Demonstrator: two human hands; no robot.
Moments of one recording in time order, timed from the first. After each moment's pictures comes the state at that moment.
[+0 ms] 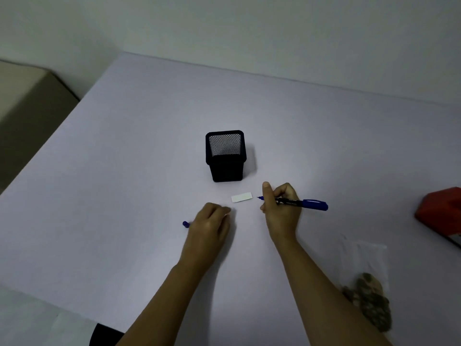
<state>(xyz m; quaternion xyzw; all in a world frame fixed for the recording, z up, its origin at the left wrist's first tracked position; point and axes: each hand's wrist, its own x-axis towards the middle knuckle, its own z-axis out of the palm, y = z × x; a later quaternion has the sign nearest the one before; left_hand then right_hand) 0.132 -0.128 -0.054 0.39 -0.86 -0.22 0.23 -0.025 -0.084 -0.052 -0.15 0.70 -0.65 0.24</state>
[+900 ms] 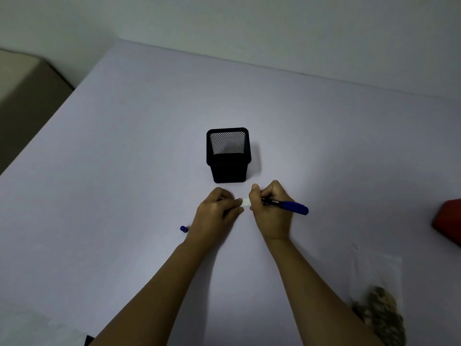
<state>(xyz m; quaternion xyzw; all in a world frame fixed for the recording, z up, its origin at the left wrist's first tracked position) 0.101 -0.164 -0.079 0.37 -0.86 -0.28 0.20 -0.019 -0.106 -0.068 -0.31 0.75 -0.57 0.15</state>
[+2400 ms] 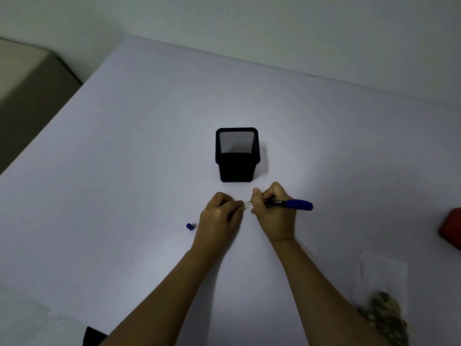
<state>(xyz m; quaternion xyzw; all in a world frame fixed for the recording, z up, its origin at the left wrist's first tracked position) 0.105 -0.151 -0.083 0.42 -0.83 -0.26 0.25 -0.019 -0.106 -0.074 -0.35 0.72 -0.56 0.21</state>
